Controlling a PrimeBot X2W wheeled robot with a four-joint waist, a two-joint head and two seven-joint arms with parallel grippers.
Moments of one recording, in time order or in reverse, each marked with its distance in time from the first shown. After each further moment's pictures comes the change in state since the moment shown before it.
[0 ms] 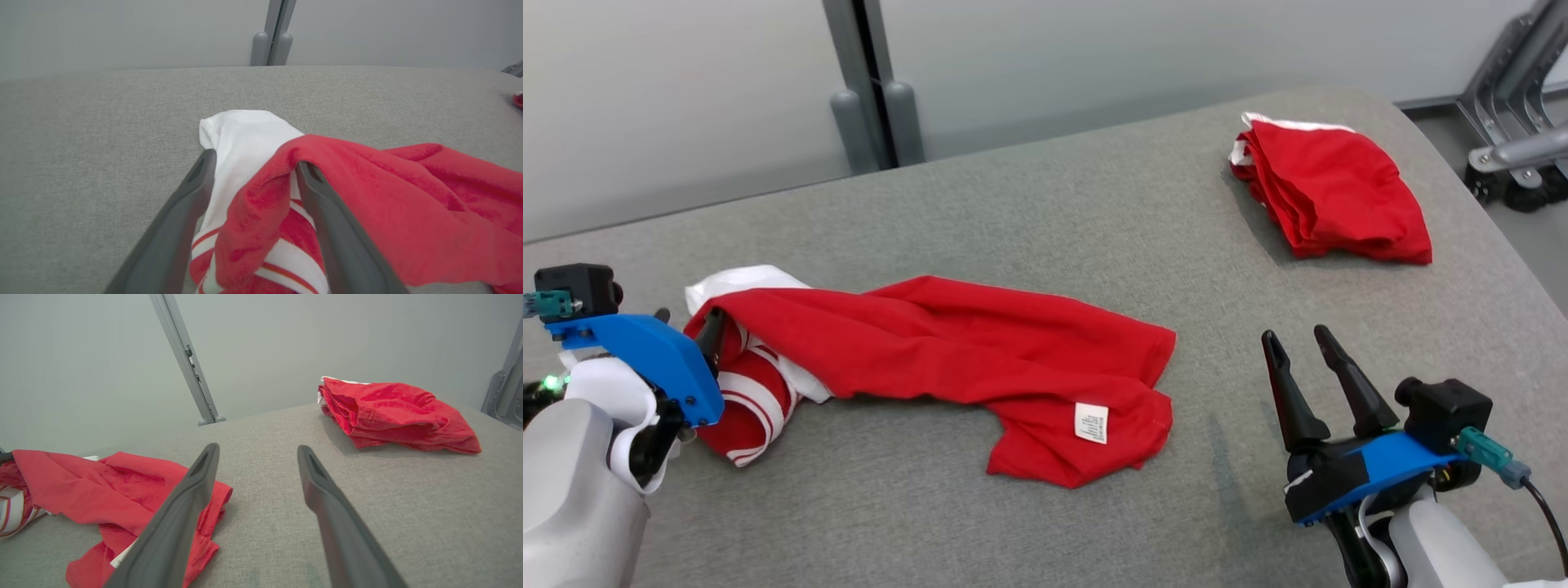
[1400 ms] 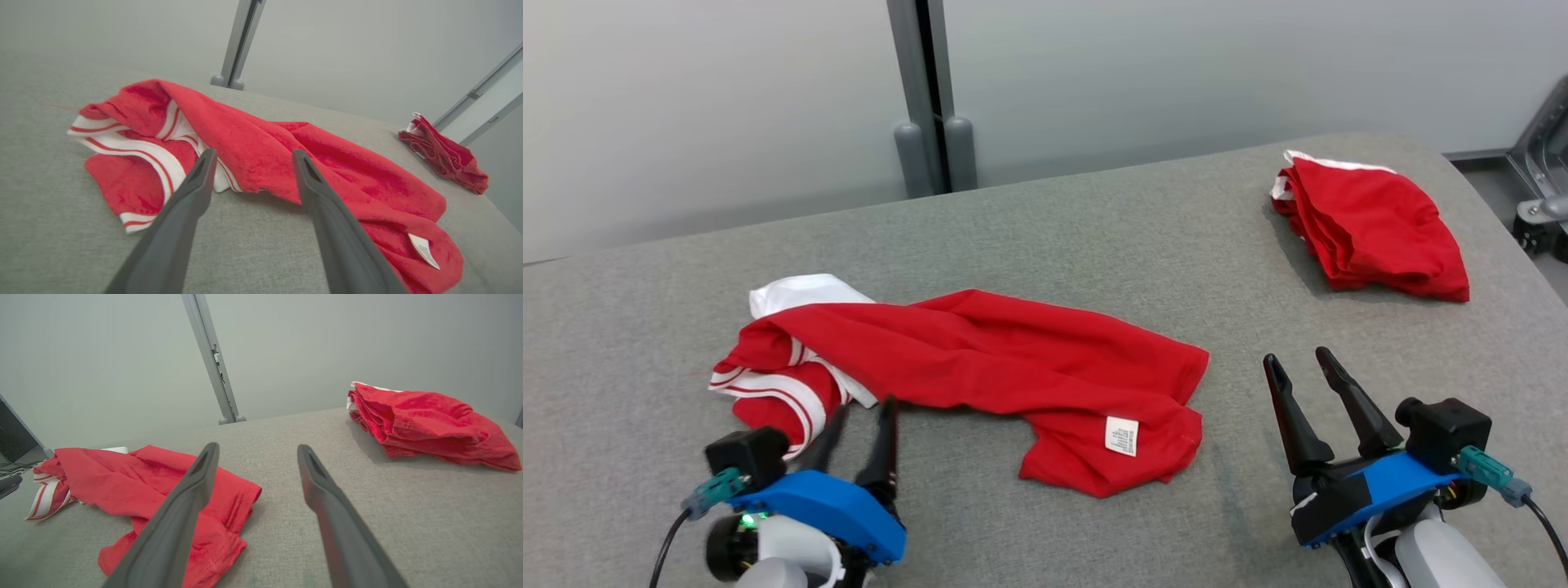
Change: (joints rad) left arm 0.439 -0.187 -0.056 -0.470 -0.051 0.166 -0.320; right arm 0.043 -0.029 0.019 -0.013 -0.003 0.000 0.000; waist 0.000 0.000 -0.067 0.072
